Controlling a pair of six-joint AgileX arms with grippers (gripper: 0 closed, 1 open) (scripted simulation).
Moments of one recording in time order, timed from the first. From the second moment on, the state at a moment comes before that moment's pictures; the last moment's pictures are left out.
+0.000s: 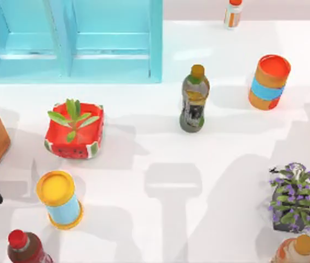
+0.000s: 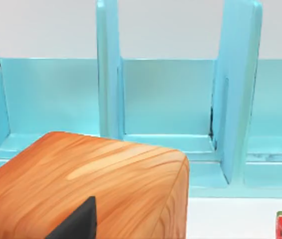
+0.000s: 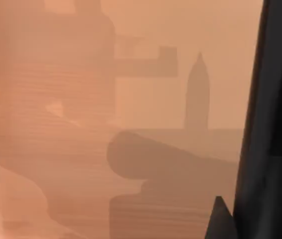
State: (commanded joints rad) left arm 0.00 0.00 0.00 0.00 0.00 0.00; right arm -0.43 1.98 1.70 -1.31 -0.02 1.07
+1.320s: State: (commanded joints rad) left arm 0.00 0.00 0.00 0.00 0.00 0.00; right arm -0.51 1.91 1.41 -1.06 -0.02 1.08
